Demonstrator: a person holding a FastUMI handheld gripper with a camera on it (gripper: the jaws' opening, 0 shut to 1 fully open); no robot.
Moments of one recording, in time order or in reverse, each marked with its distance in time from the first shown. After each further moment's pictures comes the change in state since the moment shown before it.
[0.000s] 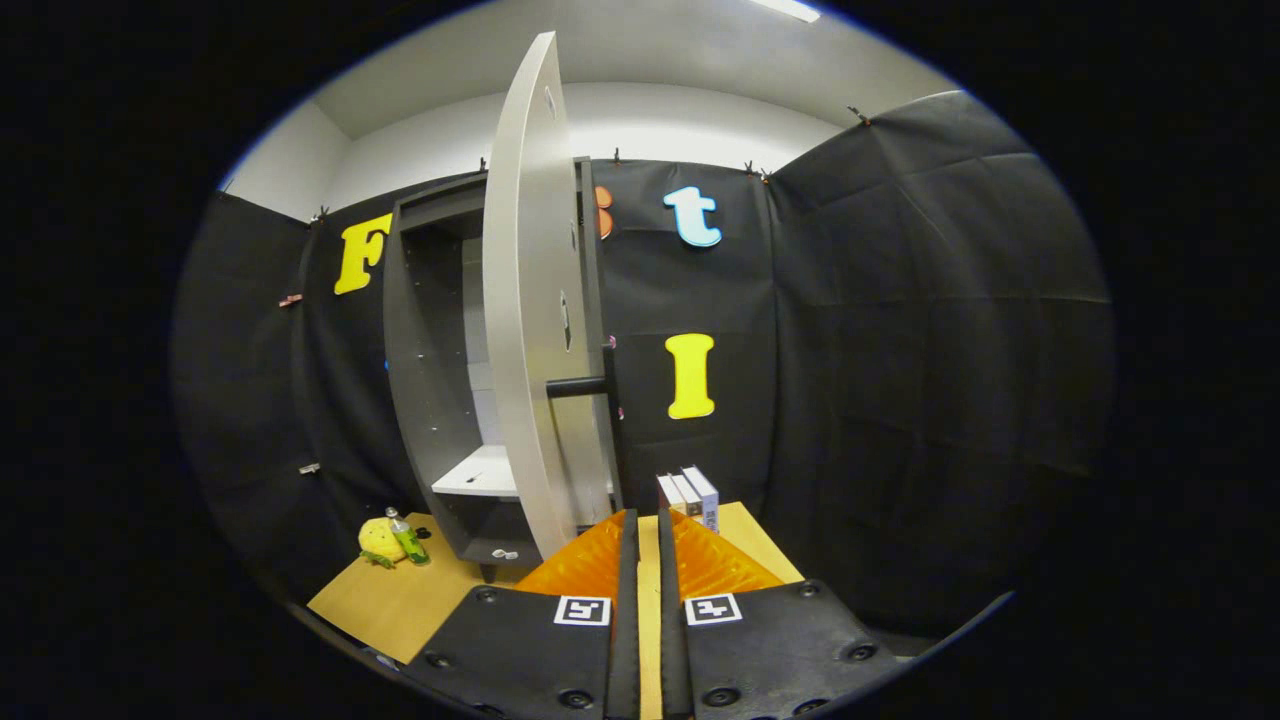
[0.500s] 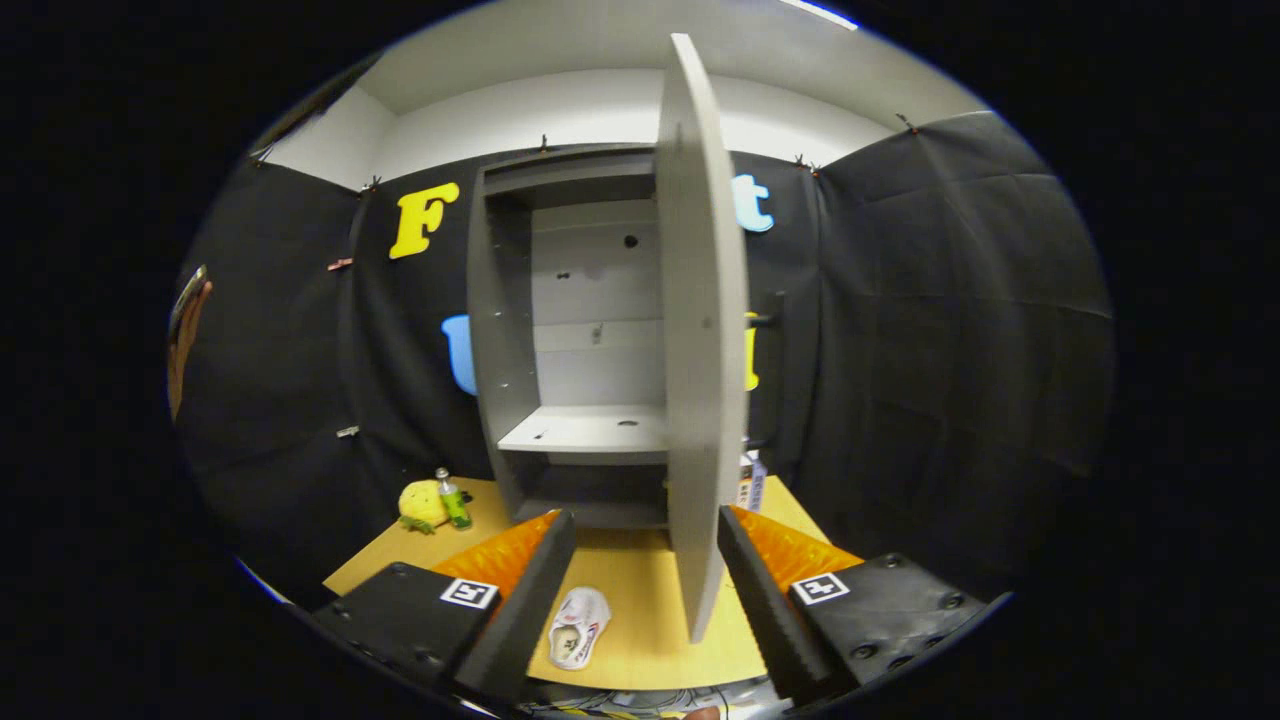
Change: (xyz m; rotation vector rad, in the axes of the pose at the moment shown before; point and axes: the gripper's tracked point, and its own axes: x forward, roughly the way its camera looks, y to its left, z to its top) arm -0.057 0.127 -0.068 -0.038 0.151 0.177
